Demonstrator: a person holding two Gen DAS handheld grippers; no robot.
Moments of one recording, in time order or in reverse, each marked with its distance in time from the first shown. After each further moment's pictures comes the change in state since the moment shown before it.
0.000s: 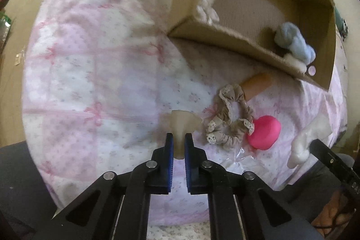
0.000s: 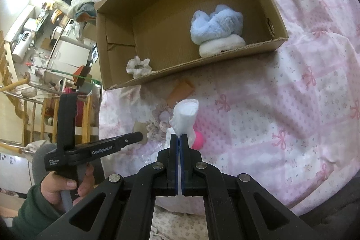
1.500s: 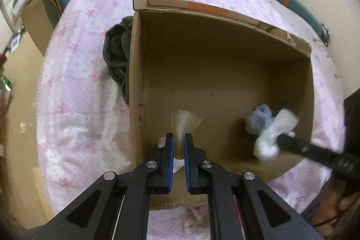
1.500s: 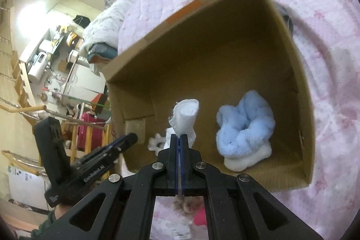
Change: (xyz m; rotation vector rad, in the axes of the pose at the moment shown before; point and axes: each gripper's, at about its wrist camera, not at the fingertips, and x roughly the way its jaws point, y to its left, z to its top) left arm -0.054 -0.060 0.104 0.187 -0.326 0.007; right arm 0.007 0.004 0.112 0.011 -0.114 0.117
